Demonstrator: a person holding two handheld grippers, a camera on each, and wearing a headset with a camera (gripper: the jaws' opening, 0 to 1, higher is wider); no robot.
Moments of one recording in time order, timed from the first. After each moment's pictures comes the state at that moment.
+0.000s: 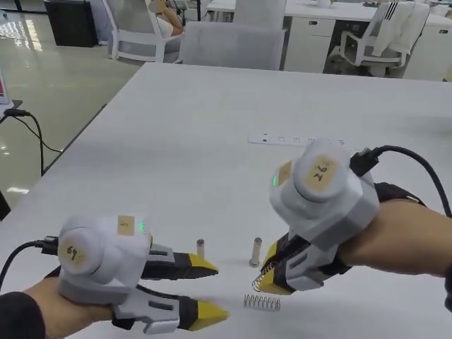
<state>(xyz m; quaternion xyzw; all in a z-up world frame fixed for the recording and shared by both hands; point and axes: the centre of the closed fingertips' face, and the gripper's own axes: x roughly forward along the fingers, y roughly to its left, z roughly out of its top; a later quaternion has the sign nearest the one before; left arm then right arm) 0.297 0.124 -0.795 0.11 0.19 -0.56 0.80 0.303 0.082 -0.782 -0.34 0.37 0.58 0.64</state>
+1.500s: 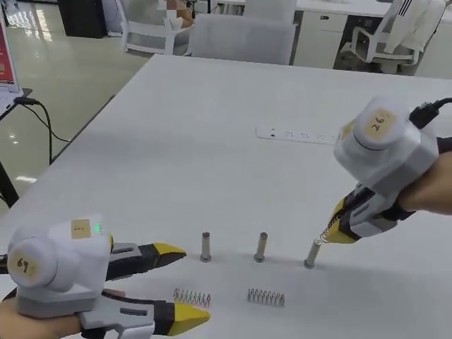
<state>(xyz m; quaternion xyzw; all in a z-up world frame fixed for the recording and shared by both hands) 0.295 0.159 -0.792 0.05 0.18 -0.48 0.86 0.377 0.004 -0.775 -0.38 0.42 0.48 0.67</state>
